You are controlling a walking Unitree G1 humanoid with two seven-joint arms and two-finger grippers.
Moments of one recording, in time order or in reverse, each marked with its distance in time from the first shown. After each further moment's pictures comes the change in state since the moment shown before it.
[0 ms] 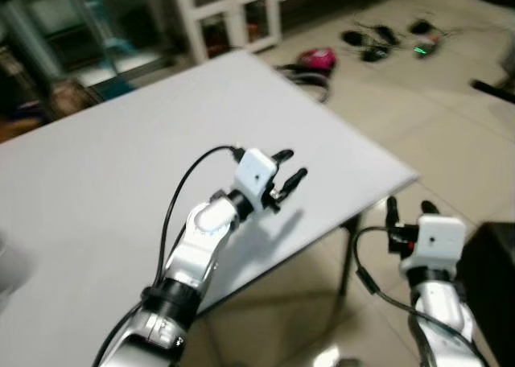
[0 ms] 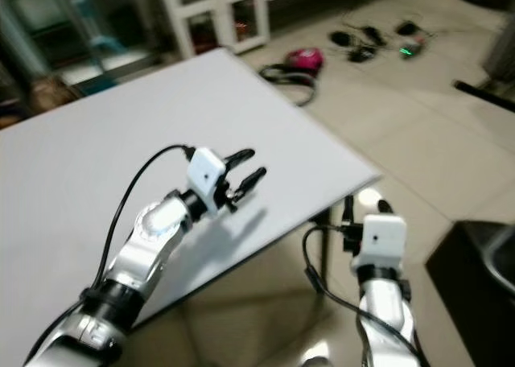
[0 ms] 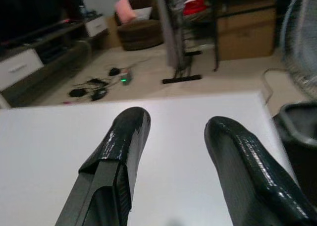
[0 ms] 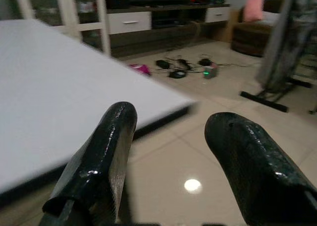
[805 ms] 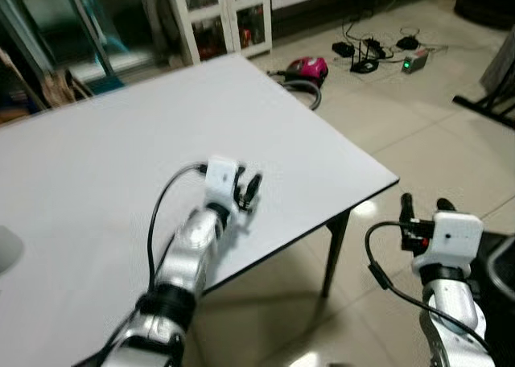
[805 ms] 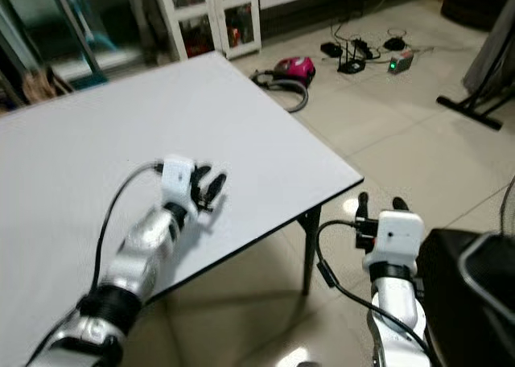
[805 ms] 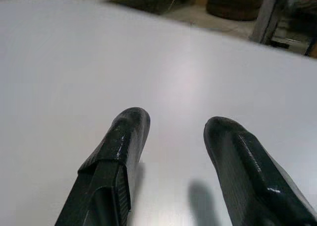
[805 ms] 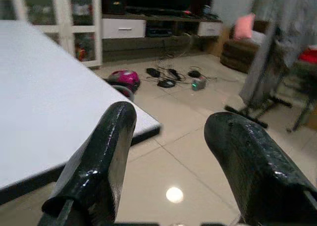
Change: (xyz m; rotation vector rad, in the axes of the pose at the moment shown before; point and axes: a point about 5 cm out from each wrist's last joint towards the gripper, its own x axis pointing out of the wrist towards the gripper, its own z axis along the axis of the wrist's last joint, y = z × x) left arm -0.035 0.028 -0.059 -0.229 0.244 0.405; right arm 0.004 -0.010 0.002 -0.006 0.000 -0.002
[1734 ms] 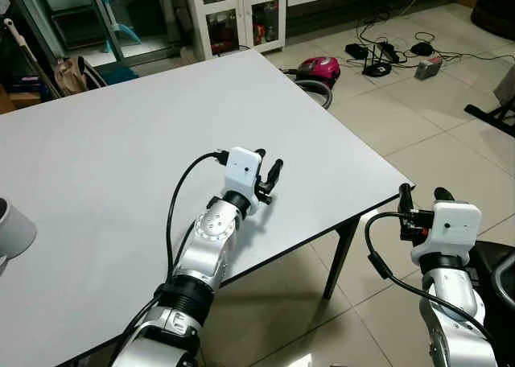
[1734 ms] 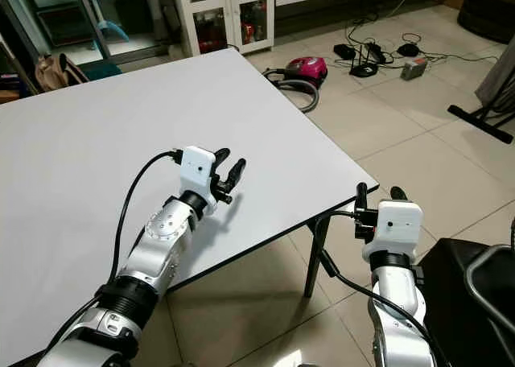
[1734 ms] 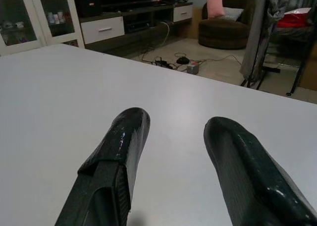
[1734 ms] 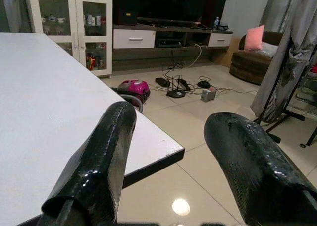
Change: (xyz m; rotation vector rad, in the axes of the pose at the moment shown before) left arm 0.014 -0.028 0.030 0.080 -0.144 -0.069; right arm 0.012 -0.003 0.003 0.017 -0.035 -0.013
